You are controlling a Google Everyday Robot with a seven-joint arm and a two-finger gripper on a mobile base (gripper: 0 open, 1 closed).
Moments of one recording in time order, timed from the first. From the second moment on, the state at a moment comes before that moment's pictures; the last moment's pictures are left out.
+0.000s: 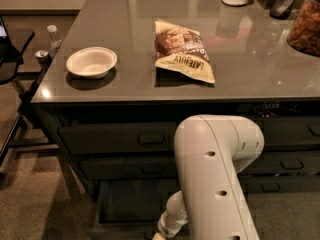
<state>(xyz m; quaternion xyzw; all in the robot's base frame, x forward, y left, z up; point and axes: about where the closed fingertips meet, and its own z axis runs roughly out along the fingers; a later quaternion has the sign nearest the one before) 0.387 -0.003 0.224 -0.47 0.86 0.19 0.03</state>
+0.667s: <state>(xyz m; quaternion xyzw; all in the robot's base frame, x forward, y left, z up) 0.401 0.003 0.201 -0.48 0.86 0.19 0.02</state>
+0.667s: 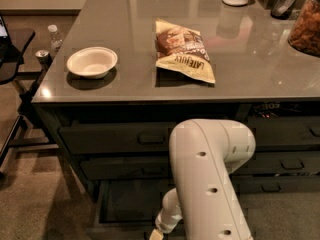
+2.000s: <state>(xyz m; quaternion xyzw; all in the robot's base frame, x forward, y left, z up) 0.348 -0.029 0.182 -0.46 0.87 0.18 -0.05</state>
